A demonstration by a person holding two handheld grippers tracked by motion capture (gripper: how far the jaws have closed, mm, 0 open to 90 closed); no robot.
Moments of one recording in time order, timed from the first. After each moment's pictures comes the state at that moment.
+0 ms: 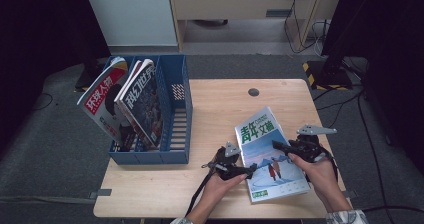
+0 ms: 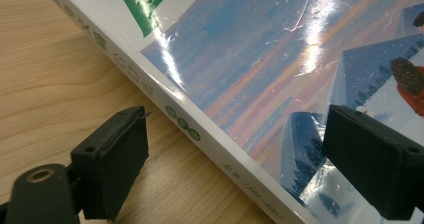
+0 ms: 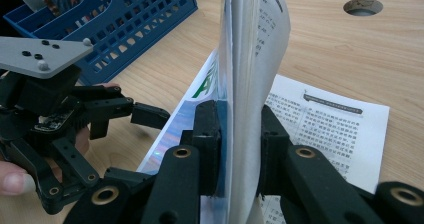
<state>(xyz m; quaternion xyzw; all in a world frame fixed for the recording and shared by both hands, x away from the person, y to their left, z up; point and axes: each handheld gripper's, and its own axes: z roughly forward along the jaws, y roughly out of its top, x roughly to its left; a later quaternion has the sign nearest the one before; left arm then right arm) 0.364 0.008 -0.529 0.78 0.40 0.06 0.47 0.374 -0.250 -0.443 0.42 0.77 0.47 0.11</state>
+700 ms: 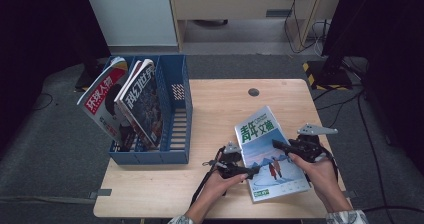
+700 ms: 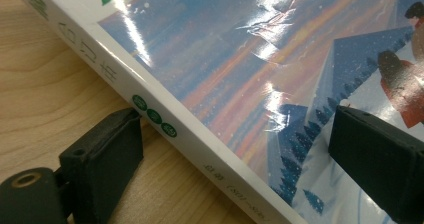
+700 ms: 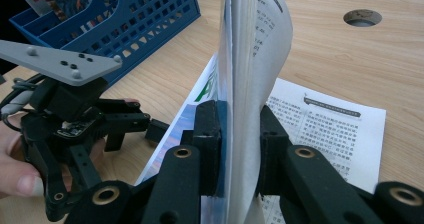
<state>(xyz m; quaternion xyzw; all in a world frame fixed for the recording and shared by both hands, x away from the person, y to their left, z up) 0.374 0.005 -0.539 0.78 0.40 -0.01 0.48 0.372 -0.249 -0.439 0.41 0.77 0.48 0.11</state>
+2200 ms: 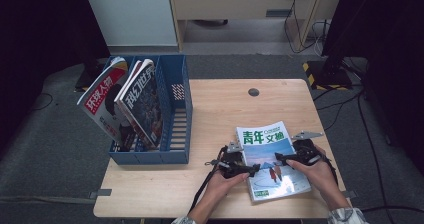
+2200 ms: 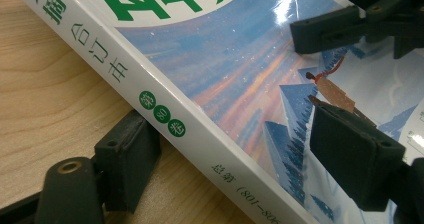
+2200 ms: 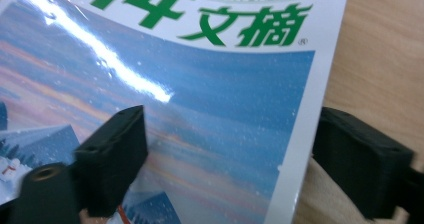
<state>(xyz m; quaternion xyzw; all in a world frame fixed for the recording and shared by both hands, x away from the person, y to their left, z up) 0.373 -0.001 -0.536 0.79 0.41 0.01 0.46 0.400 -0.269 -0.515 0.47 0.80 0.34 0.14</state>
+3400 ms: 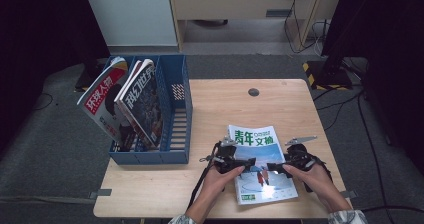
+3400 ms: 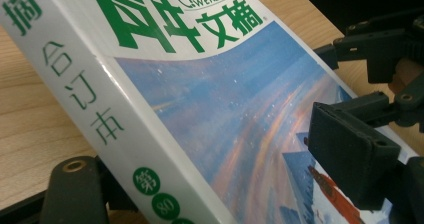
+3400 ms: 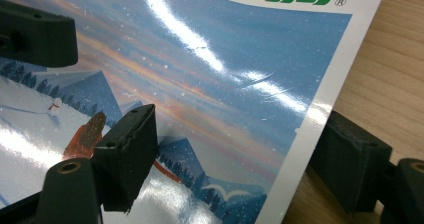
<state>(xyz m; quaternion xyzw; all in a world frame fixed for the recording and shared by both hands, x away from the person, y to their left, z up) 0.382 0.015 -0.520 0.76 0.44 0.00 0.47 0.386 -0.251 -0.518 0.45 0.82 0.36 0.02</state>
